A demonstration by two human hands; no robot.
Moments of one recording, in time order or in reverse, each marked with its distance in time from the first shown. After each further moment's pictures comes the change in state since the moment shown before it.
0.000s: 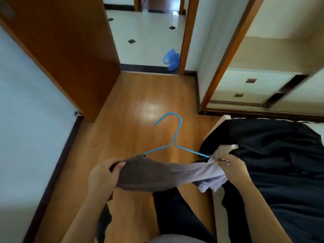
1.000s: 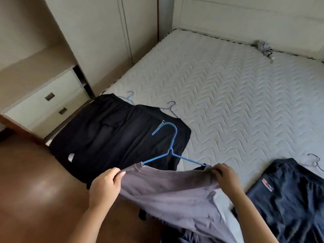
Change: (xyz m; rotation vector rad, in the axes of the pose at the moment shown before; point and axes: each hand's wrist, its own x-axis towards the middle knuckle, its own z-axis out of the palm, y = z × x) left_hand -0.333 0.305 0.282 0.154 -0.560 1.286; right_hand -0.407 0.467 -0.063 0.334 0.662 0.854
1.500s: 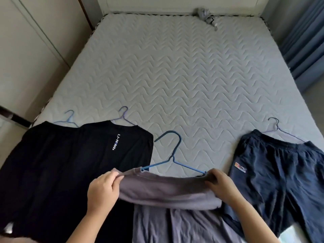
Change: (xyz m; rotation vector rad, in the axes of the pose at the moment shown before) left_hand 0.142 0.115 0.127 -0.010 -0.153 0.412; right_hand 0.057 0.112 -0.034 0.157 -0.064 0.244
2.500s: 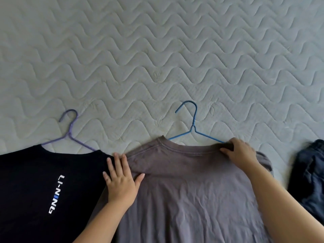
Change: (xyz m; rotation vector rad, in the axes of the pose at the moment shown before) left_hand 0.214 -0.058 0.347 0.237 -0.745 -0.280; right_hand 0.373 0.091 0.036 -0.213 0.053 0.392
